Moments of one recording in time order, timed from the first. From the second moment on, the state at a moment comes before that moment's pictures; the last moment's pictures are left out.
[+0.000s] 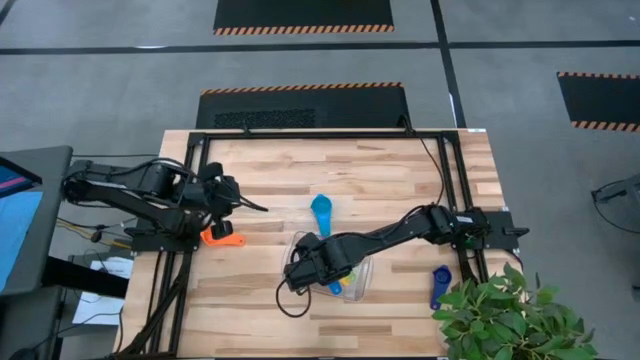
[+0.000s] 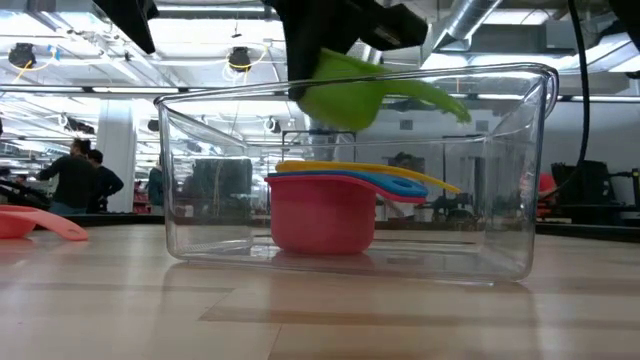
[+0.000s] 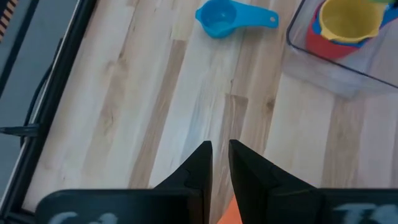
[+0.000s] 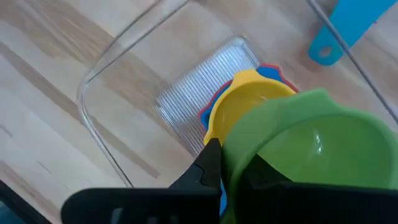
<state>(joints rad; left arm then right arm) -0.18 1.02 1.19 -1.26 -0.33 -0.33 0.34 2.35 2.33 -1.33 0.24 1.22</state>
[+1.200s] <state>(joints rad) -0.18 1.05 1.19 -1.26 -0.33 -0.40 0.31 2.43 2.33 -1.25 0.06 0.92</state>
